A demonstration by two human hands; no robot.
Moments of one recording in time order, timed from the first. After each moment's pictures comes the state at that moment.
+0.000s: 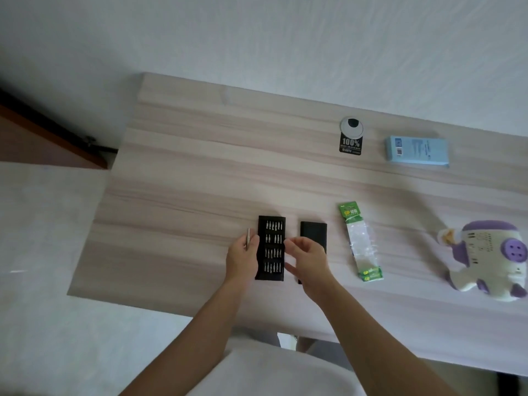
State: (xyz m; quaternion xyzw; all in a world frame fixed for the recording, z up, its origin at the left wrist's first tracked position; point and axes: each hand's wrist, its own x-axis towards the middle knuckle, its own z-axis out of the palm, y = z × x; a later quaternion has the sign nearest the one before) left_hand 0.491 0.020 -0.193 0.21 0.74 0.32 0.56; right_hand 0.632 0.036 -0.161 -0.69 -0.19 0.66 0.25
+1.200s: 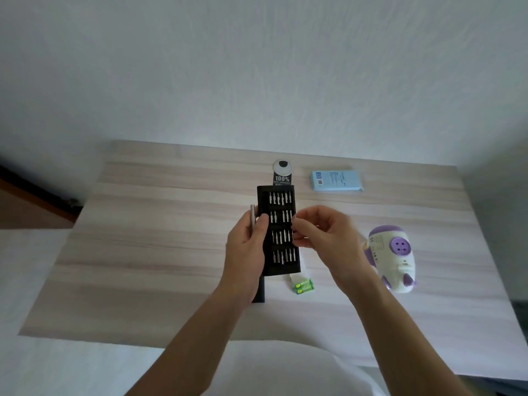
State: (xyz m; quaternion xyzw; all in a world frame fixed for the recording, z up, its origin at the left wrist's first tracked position) left_hand 0.649 0.034 0.009 0.29 0.58 0.50 0.58; right_hand 0.788 0.050 0.025 -0.59 -0.42 0.55 0.42
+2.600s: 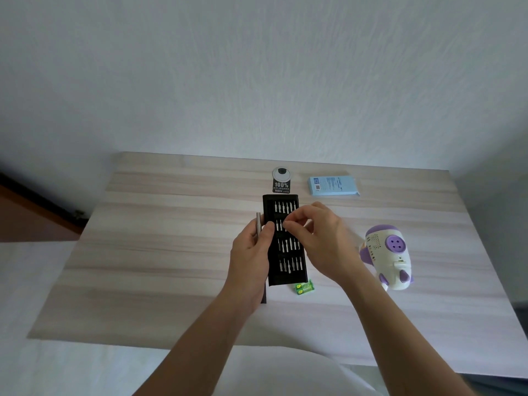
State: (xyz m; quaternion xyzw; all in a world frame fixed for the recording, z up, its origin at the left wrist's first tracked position) left_hand 0.655 0.008 0.028 0.27 0.56 0.49 0.62; right_hand 0.786 0.039 0.034 -0.61 -0.64 0.34 0.30
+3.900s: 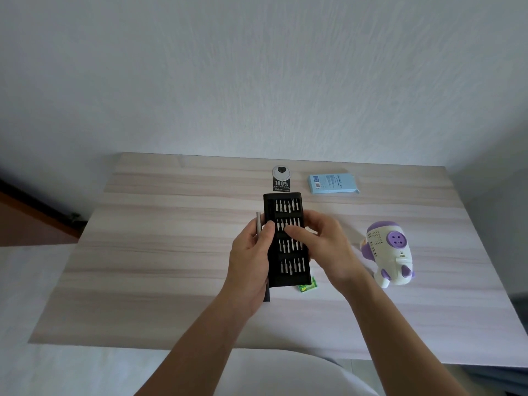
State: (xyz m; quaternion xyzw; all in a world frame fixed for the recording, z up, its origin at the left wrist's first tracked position) left_hand 0.641 0.001 0.038 0.24 0.50 0.49 0.67; right_hand 0.778 0.028 0.020 -0.55 -0.47 0.56 0.40
